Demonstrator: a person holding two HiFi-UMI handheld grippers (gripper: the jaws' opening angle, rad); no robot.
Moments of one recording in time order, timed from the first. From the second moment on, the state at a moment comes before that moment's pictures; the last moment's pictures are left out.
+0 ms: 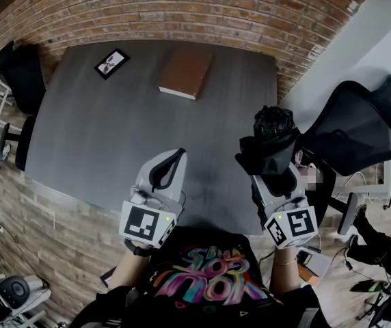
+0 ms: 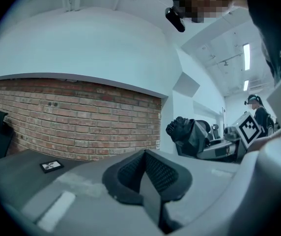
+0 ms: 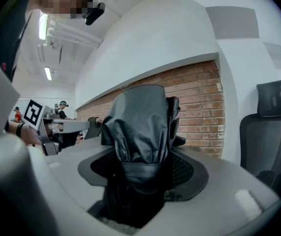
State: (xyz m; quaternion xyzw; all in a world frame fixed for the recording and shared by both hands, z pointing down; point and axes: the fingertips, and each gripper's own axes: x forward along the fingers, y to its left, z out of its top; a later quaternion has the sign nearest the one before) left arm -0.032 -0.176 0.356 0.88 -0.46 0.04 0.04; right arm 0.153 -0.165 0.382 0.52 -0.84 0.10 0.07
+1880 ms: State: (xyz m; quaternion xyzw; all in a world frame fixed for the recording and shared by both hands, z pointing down) left arm -0.052 -0.179 0.390 0.88 -0.46 0.04 0.09; right arm 0.094 -0.198 0.641 0.44 -0.79 0.15 0.40
